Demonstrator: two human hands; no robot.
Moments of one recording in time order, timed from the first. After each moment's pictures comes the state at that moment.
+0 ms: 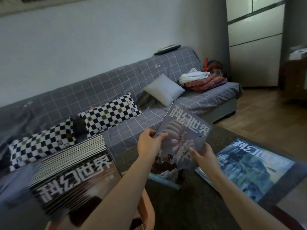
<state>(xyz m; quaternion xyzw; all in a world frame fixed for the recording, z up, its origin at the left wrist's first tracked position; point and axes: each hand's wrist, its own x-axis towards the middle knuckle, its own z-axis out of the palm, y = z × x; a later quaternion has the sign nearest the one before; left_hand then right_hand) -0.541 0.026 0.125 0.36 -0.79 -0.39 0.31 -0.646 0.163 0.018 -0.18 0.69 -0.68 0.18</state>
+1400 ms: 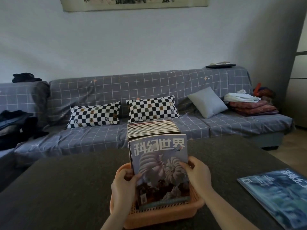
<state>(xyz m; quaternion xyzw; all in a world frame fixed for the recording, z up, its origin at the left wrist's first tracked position) -0.228 0.007 0.063 0.50 -0.64 -0.37 0.45 -0.444 0.089 0.064 -0.44 0.76 -0.48 0.02</state>
